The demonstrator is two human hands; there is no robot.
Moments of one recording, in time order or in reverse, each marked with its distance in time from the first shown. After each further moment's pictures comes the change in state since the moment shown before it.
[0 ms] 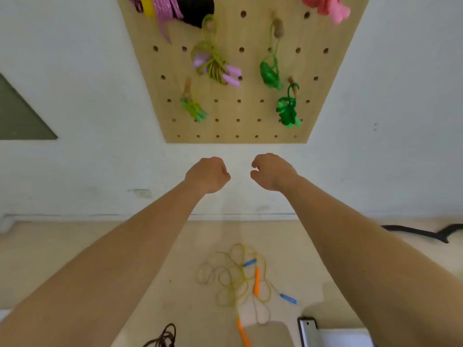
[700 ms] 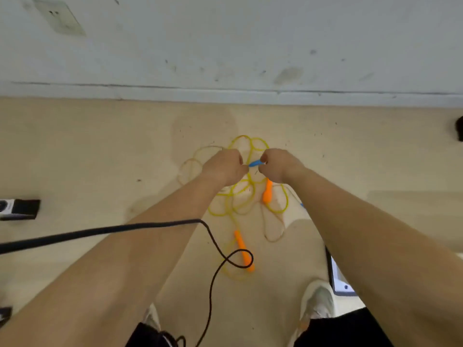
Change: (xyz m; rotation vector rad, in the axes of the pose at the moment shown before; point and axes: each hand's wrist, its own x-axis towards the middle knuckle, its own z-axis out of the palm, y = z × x) left_hand 0.041 -0.197 0.599 -0.054 -0.270 -0.108; right_hand 0.057 0.211 0.598 0.036 -0.343 0.126
